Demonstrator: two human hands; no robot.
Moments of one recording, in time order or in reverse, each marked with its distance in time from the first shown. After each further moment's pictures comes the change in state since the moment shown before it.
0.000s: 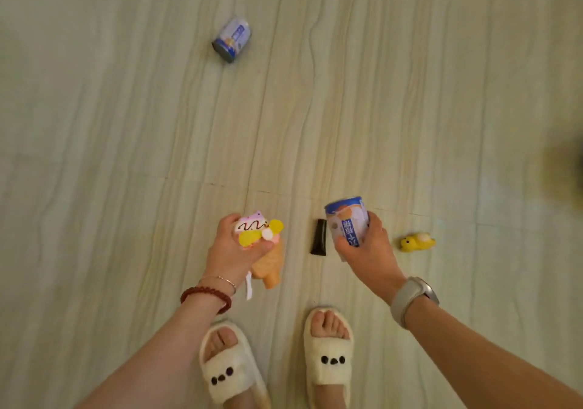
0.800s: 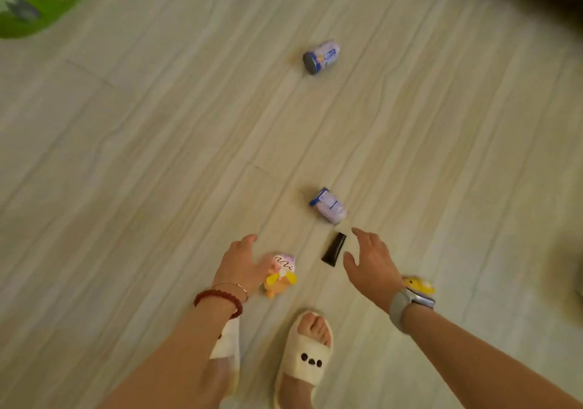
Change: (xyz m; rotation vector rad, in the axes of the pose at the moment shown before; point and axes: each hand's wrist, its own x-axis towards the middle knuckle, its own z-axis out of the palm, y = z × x) left_hand -0.055 -0.037 -0.042 0.320 -0.008 -0.172; right_hand -0.033 -0.052 0.010 -0.771 -0.269 -0.323
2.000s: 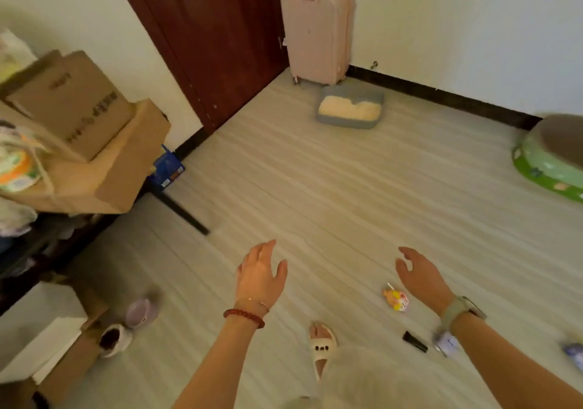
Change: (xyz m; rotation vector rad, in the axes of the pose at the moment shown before) left_hand -0.675 0.137 0.147 -0.799 1.225 -0.971; right_hand -0.411 -0.121 -0.241 -0.694 -0.636 -1.170
